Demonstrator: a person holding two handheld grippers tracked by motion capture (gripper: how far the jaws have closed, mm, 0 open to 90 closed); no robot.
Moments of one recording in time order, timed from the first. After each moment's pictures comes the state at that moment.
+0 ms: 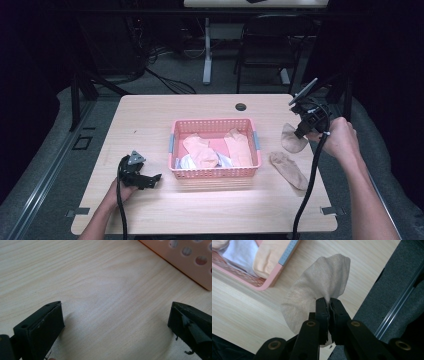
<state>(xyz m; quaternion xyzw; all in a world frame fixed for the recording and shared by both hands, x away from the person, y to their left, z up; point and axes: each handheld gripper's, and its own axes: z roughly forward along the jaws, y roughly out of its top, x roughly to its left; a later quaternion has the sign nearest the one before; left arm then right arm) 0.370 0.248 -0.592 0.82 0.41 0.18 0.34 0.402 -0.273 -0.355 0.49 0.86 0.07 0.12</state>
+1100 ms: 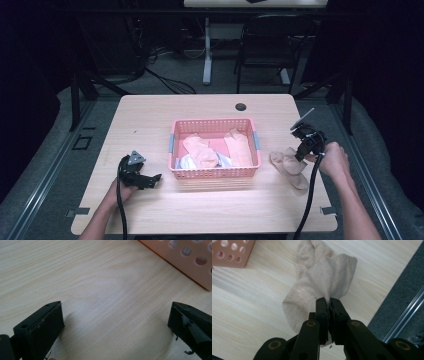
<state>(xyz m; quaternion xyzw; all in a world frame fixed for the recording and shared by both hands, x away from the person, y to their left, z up) 0.370 0.248 -0.592 0.82 0.42 0.18 0.34 0.412 -0.305 -0.466 0.53 0.85 0.06 0.04</state>
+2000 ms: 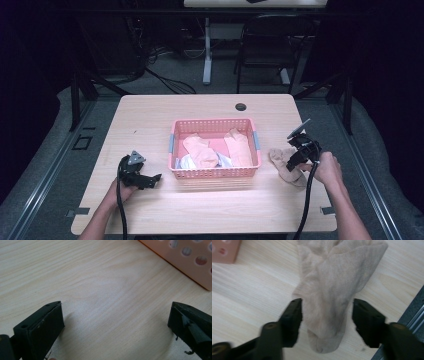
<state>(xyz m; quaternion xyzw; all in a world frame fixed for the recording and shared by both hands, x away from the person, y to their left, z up) 0.370 0.248 -0.592 0.82 0.42 0.18 0.34 0.406 -0.305 -0.500 0.54 0.84 0.07 0.03</state>
